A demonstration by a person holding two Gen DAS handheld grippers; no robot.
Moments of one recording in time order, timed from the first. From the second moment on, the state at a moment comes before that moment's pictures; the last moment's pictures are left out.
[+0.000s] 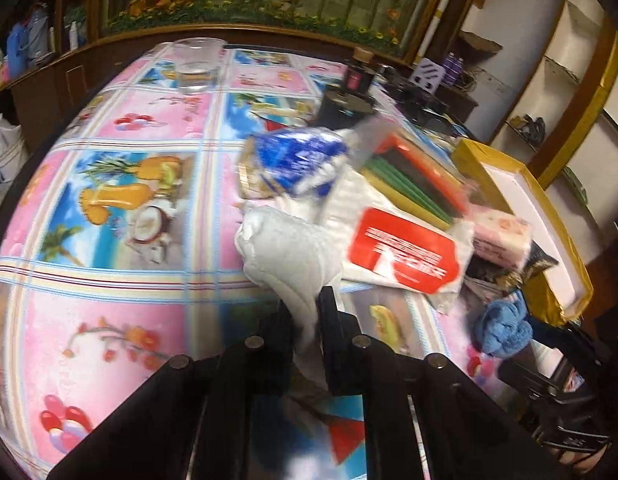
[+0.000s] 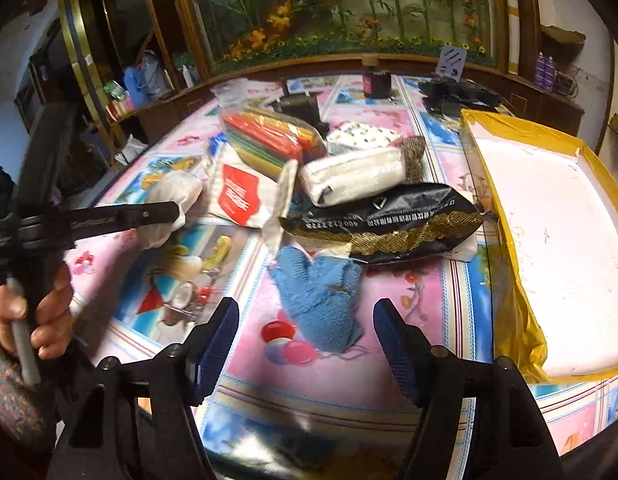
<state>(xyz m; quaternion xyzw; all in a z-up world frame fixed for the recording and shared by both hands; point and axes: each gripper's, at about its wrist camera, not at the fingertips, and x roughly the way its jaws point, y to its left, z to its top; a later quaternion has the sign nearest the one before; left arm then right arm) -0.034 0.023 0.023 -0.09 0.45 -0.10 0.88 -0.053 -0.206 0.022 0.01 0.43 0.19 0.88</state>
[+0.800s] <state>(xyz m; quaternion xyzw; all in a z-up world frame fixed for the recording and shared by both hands) -0.059 -0.032 0.058 -0.06 0.39 -0.17 0.90 -0.074 -0.263 0.051 0.12 0.36 0.21 0.90</state>
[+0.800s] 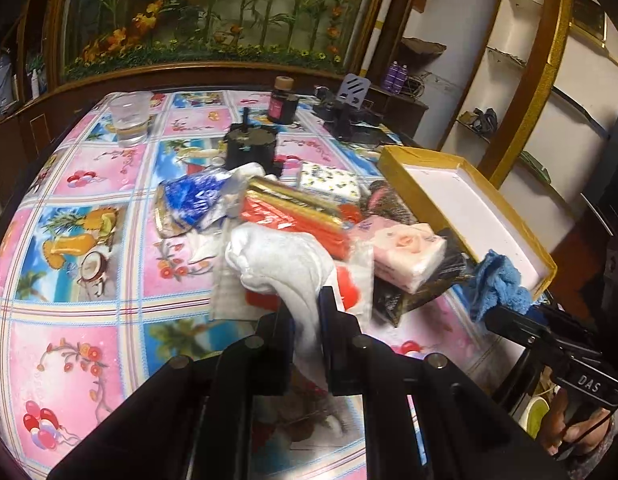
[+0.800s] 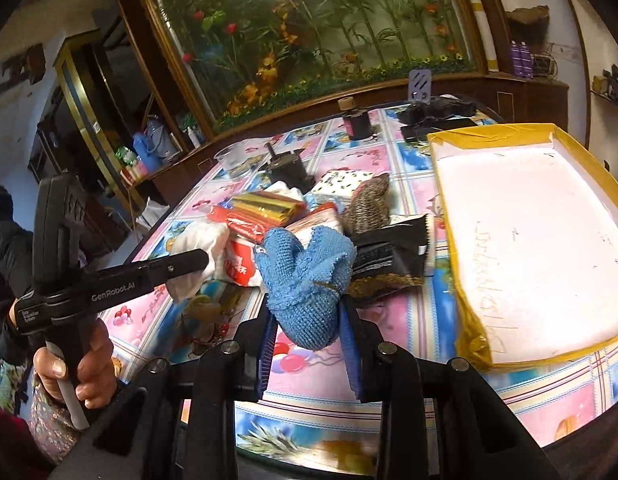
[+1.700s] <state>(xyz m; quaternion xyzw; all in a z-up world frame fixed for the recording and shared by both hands) 0.025 -0.255 0.069 -0.02 0.41 -0.30 0.86 -0.070 -0.437 0.065 0.25 0.32 0.06 0.91</state>
